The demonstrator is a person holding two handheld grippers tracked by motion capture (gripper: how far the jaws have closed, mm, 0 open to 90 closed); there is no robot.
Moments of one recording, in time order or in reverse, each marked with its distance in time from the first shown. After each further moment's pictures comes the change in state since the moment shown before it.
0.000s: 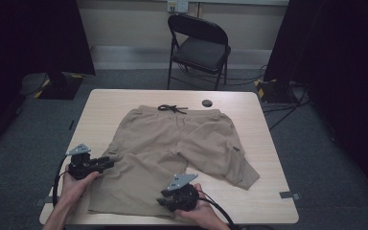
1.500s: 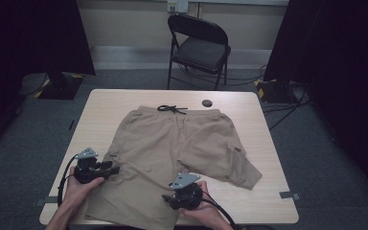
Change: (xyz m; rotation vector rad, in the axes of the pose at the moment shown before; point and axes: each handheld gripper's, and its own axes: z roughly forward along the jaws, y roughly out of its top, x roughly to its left) left arm -0.008 -0.010 0.008 0.083 0.029 0.038; right arm -0.009 -0.001 -0.005 0.017 -0.163 -0.022
